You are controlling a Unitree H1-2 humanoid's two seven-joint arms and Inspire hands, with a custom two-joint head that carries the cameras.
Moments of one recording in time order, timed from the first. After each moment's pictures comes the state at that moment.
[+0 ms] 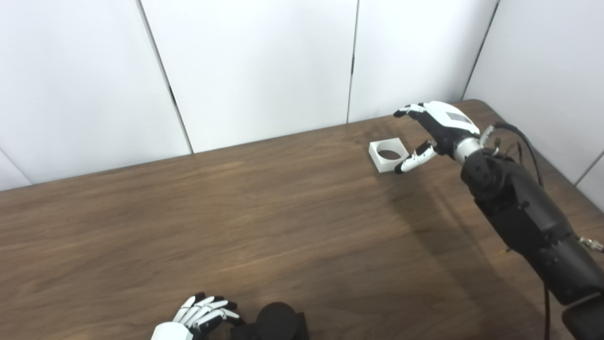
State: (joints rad) left arm 0.30 0.28 -0.33 -0.29 0.84 -0.18 0.04; right arm -0.42 -0.64 0.13 0.08 -0.65 0.38 0.27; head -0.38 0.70
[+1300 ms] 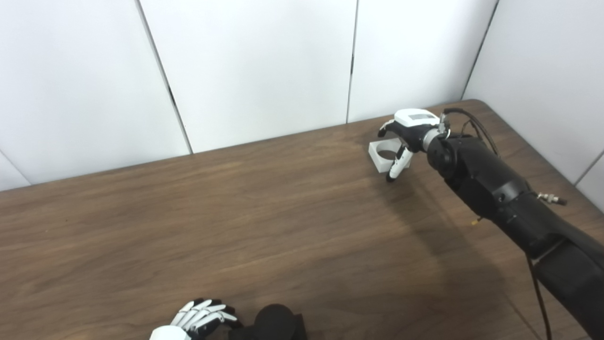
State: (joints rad) left arm 0.33 0.26 -0.31 -0.33 0.85 -0.16 0.00; right arm -0.61 -0.64 0.37 0.35 -0.78 0.34 0.39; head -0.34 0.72
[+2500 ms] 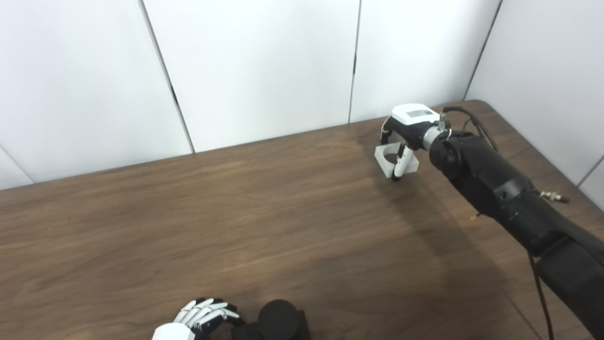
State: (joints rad) left arm 0.33 0.22 -0.32 -0.36 0.89 -0.13 -0.02; right arm -0.59 -0.67 0.36 0.35 -0.79 0.23 0.32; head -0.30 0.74
